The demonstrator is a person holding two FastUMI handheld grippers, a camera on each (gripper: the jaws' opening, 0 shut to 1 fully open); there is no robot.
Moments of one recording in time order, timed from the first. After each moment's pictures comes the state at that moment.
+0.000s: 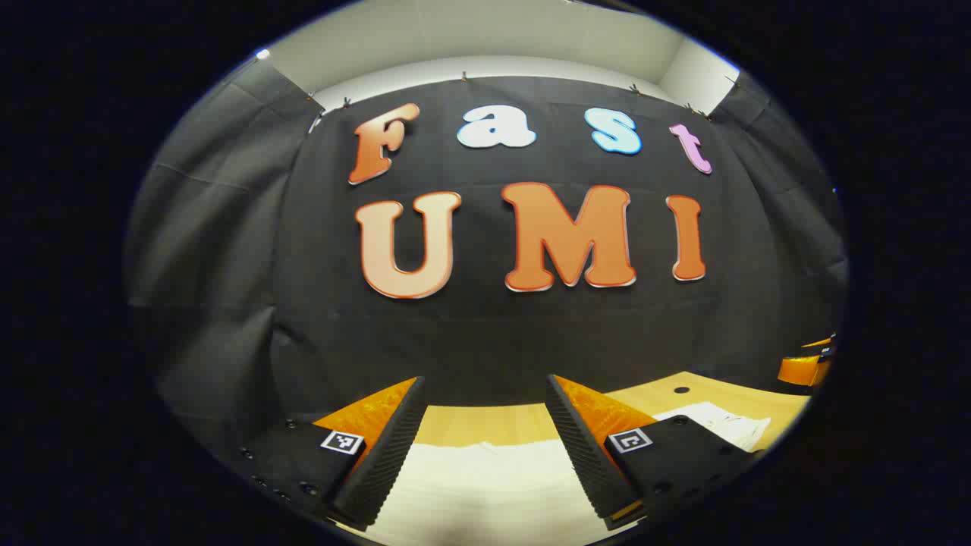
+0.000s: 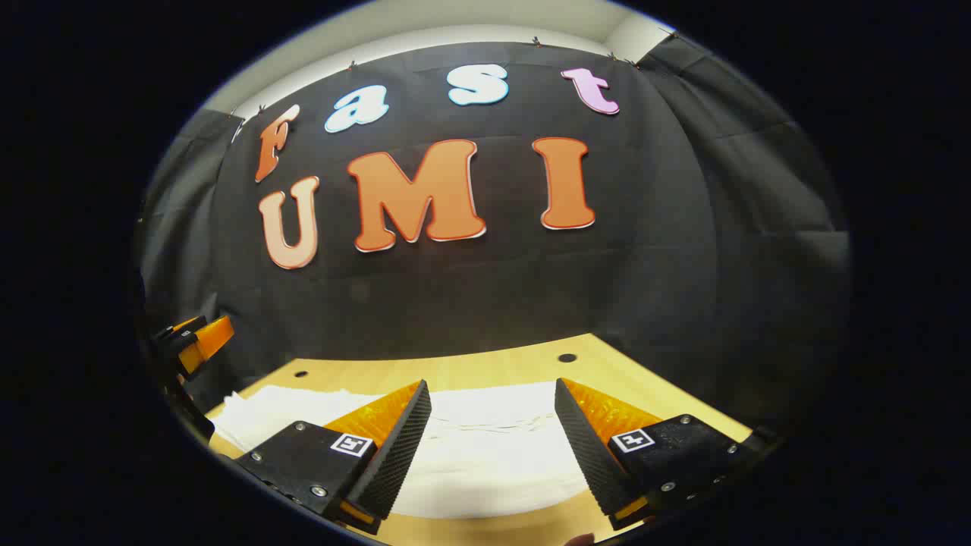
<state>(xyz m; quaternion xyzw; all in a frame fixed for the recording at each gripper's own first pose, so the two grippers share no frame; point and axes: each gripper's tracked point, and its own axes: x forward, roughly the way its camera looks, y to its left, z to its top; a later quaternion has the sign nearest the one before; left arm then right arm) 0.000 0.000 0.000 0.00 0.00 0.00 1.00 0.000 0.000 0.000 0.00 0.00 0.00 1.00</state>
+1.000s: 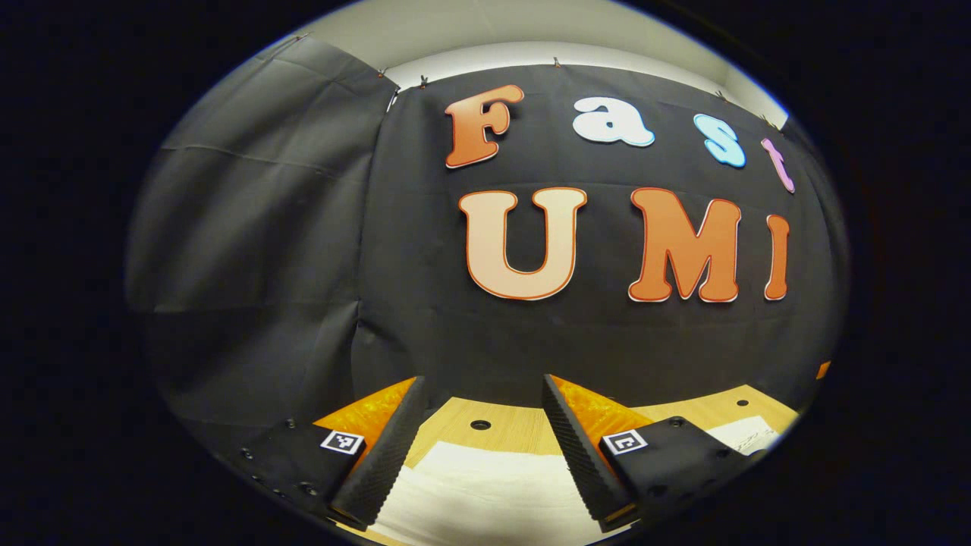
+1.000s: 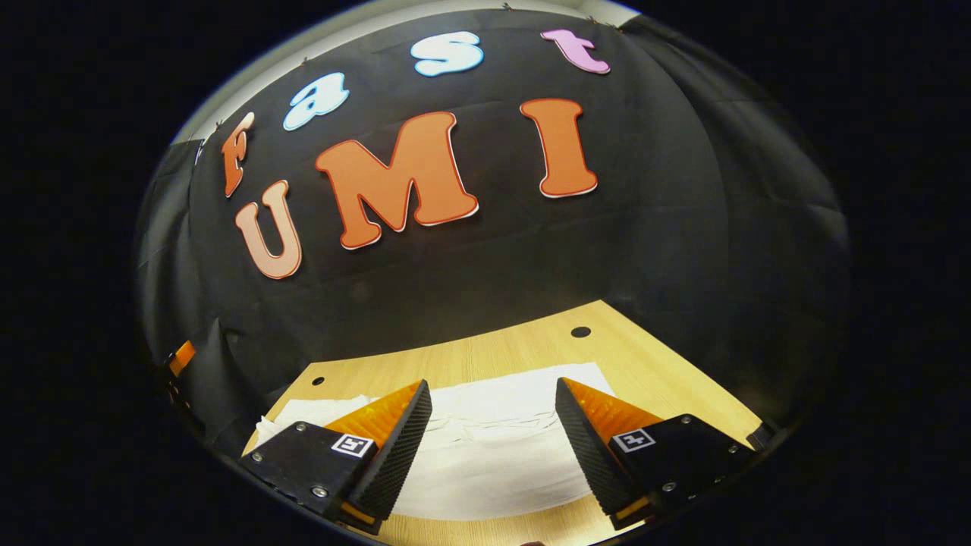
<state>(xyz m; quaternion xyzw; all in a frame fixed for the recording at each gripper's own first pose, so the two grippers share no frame) 0.036 0.155 0.023 -0.04 0.05 0.12 0.99 0.051 -0.036 0.024 0.06 0.10 0.00 0.99</state>
